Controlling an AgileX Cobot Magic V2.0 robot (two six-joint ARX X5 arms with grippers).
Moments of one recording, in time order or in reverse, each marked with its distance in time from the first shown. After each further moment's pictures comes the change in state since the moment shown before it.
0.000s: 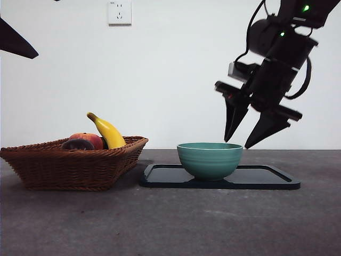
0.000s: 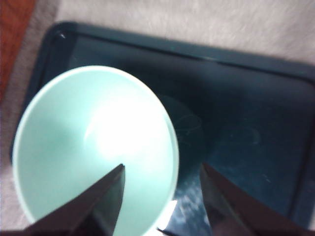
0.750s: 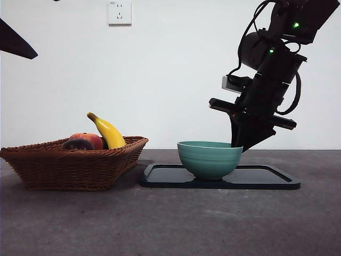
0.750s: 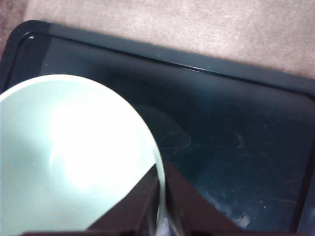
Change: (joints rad) left arm 0.000 0.000 0.000 -0.009 0.000 0.000; right arm 0.019 0.057 0.000 0.068 0.078 -0.006
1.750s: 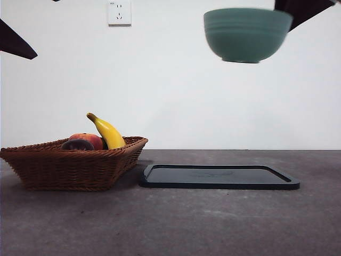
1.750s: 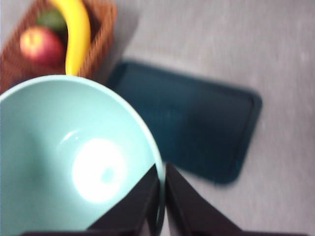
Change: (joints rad) left arm 0.000 0.000 0.000 0.002 0.000 0.001; right arm 0.009 -0.589 0.024 -0.426 -0.003 -0.068
